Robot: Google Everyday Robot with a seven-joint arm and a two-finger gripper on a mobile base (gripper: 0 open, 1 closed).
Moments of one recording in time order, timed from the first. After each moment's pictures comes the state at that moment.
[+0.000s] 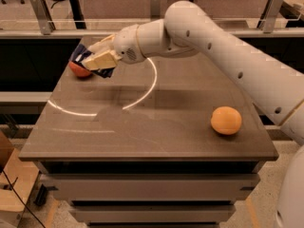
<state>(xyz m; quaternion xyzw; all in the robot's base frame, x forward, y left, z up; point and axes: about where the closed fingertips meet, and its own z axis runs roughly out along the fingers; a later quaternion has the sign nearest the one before) 0.645 0.147 0.936 -0.56 0.58 0.33 0.48</state>
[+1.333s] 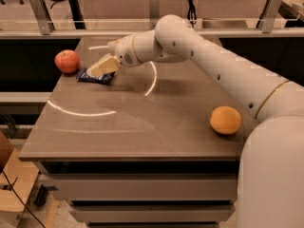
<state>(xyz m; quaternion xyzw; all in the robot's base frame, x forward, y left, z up) 0.720 0.154 0.879 -0.51 0.65 0.30 0.48</state>
